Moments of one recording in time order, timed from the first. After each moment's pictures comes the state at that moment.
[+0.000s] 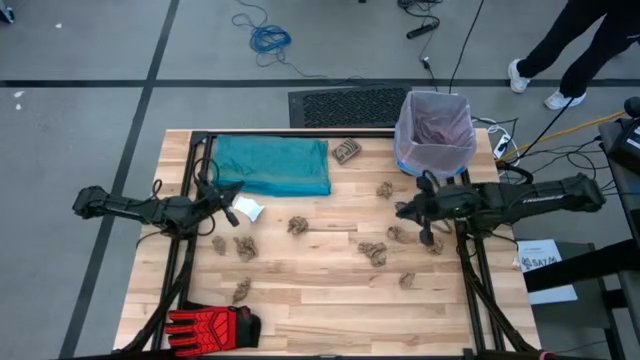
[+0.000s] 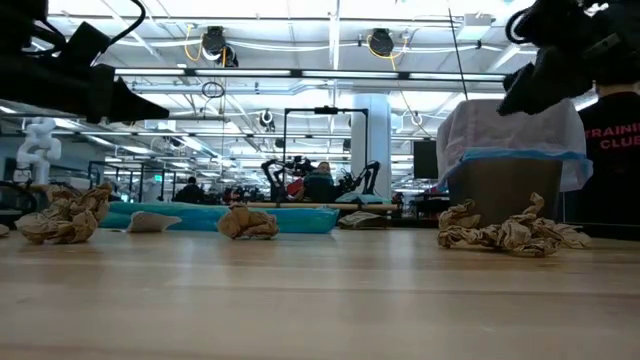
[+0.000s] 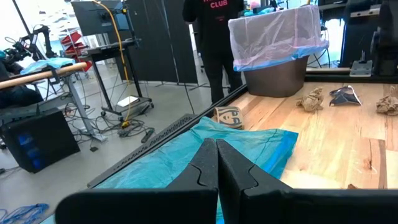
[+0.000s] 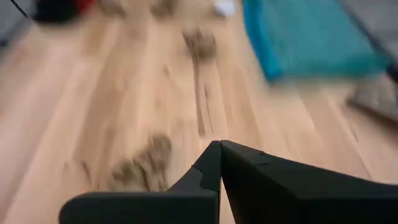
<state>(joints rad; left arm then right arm) -0.18 0.13 0.01 0.06 -0.81 0.14 0.08 0.63 0.49 -0.48 0.14 0.09</state>
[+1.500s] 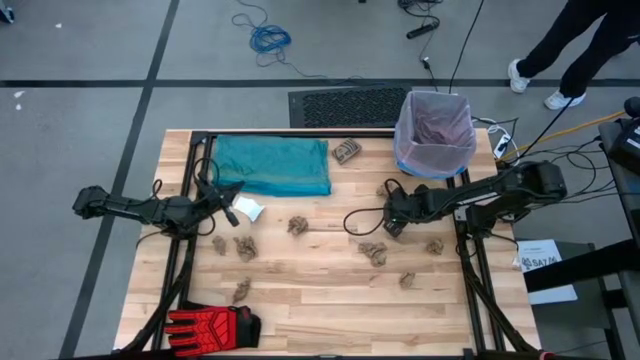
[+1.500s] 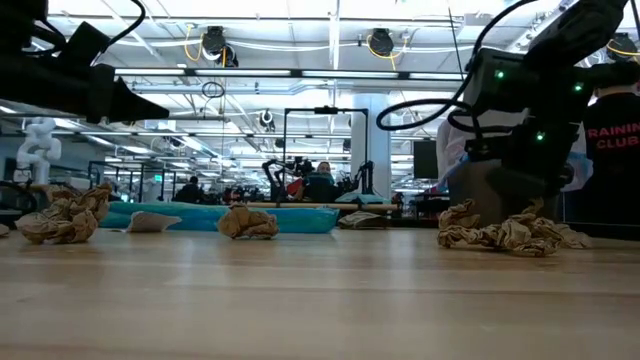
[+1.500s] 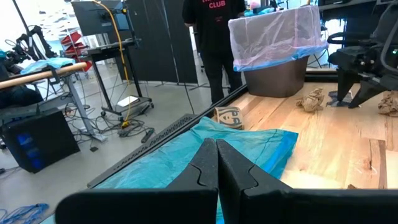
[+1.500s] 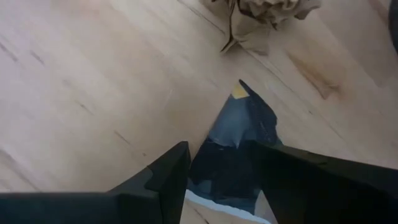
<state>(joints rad) -0.18 0.13 0.01 0.06 -0.81 0.14 -0.04 1.40 0.55 -0.54 0.38 0.74</state>
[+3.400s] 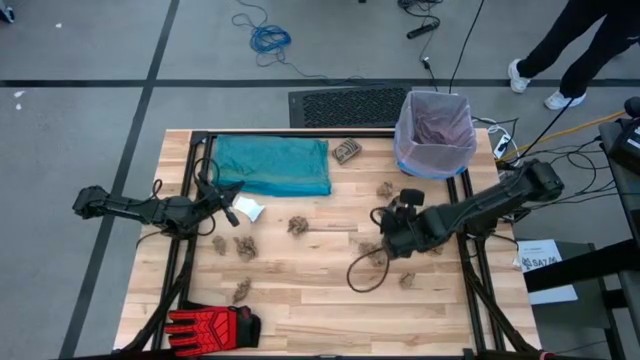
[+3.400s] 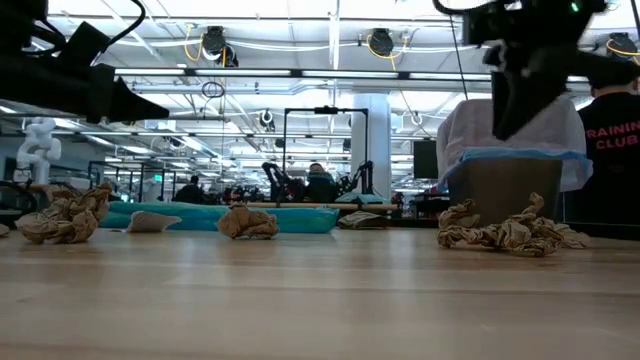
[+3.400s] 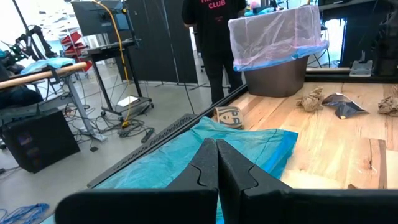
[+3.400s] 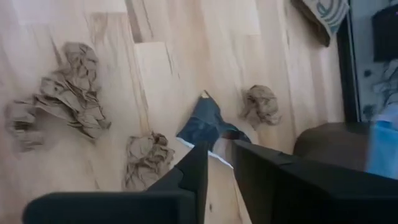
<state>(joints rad) -0.18 0.13 0.01 0.06 -0.81 0.14 0.36 1.42 1.01 -1.09 0.55 0.49</state>
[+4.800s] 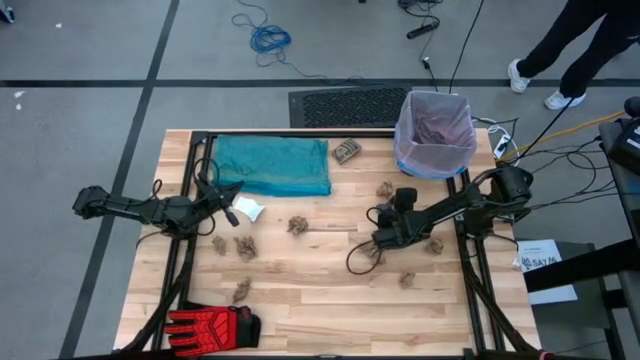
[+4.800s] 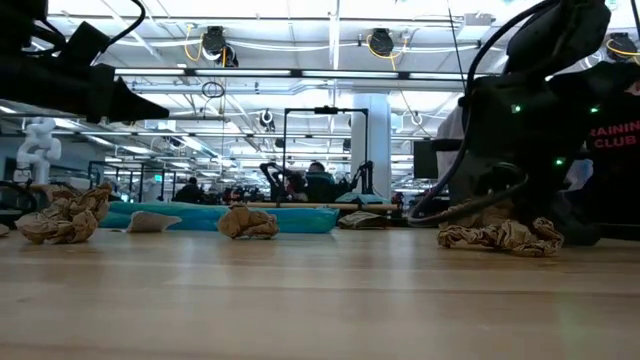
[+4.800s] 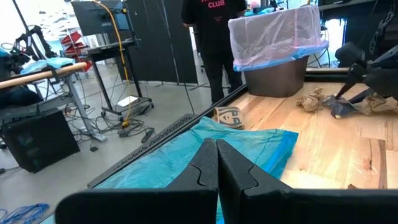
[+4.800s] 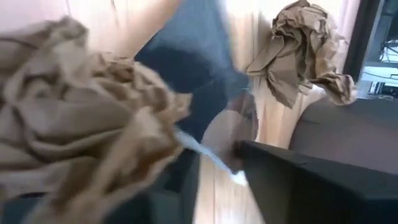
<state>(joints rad) -0.18 0.13 0.01 0.06 -0.81 0.14 0.17 1.70 0.71 -0.74 0.71 0.30</state>
